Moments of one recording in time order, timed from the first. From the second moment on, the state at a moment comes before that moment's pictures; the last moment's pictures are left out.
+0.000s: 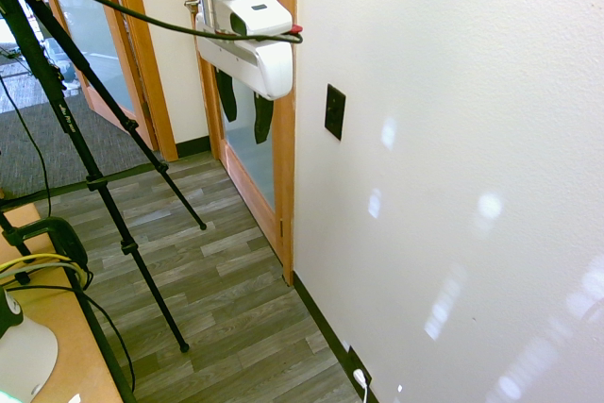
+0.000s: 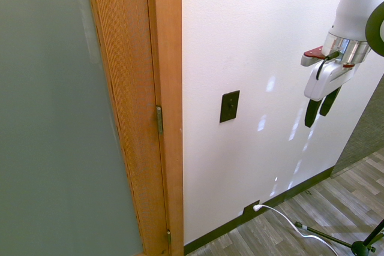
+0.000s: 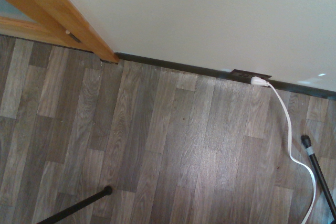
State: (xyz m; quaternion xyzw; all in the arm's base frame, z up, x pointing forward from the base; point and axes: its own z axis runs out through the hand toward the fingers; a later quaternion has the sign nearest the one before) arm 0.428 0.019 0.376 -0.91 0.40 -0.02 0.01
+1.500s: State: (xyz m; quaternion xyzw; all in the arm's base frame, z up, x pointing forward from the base) arm 0.604 0.069 0.316 -0.86 0.46 -0.19 0.10
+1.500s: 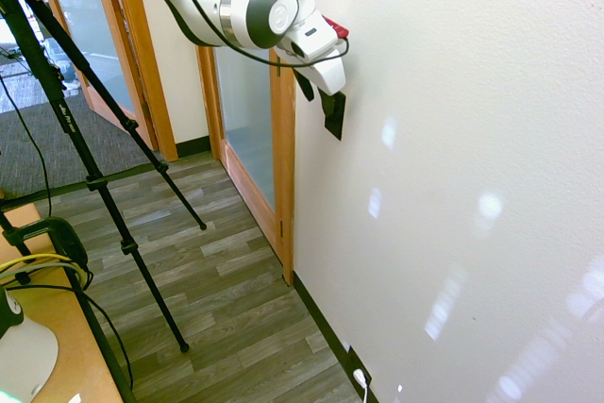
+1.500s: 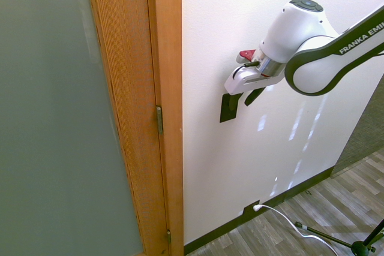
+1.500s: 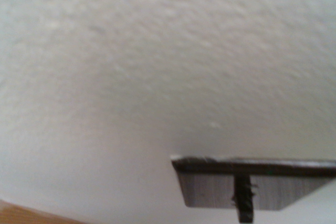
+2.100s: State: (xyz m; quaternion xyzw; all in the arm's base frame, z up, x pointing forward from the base) arm 0.620 0.071 0.299 -0.85 0.48 -0.20 0.08
